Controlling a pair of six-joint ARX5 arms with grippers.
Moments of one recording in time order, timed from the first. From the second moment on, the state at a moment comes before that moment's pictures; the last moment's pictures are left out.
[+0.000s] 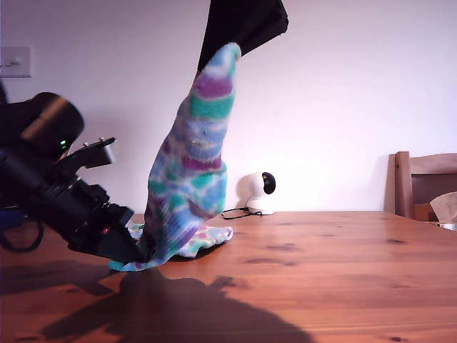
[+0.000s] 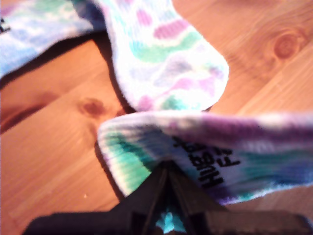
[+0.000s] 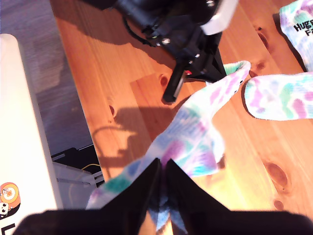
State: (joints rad) left arm -0.31 1.83 0.77 0.24 0.34 0.21; right arm 0.77 1.56 1.48 -0.91 -0.28 -0.37
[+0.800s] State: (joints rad) left arm -0.34 1.76 0.83 -0.15 0.23 0.29; right arm 0.57 1.56 1.48 -0.91 0.02 -0.42
